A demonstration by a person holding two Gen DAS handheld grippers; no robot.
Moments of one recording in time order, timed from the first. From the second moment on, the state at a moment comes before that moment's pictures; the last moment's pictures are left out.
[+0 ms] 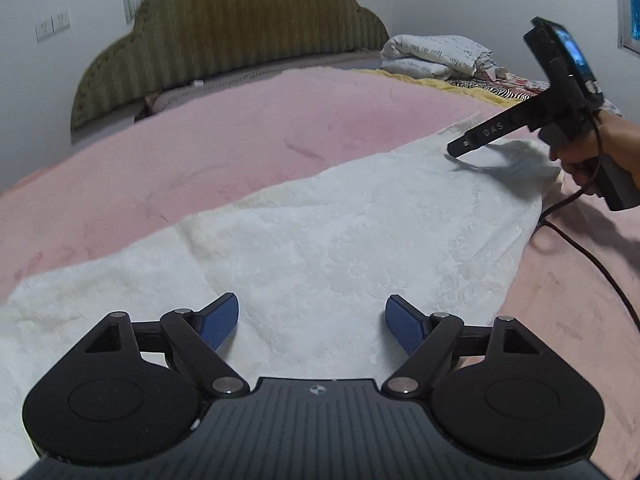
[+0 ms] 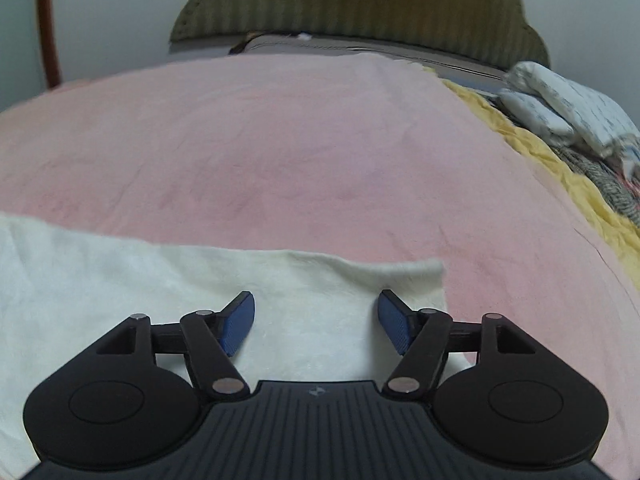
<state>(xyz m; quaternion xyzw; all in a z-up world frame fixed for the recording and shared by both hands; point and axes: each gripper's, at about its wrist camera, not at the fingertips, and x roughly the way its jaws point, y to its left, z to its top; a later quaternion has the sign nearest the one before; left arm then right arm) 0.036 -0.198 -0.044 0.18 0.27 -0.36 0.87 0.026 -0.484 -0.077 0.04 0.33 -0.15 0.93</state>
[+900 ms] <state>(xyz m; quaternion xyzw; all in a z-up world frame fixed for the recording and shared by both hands) 0.036 -0.193 -0.055 0.15 0.27 -0.35 0.88 -0.126 -0.504 -0.122 0.44 0.18 -0.08 0.87</state>
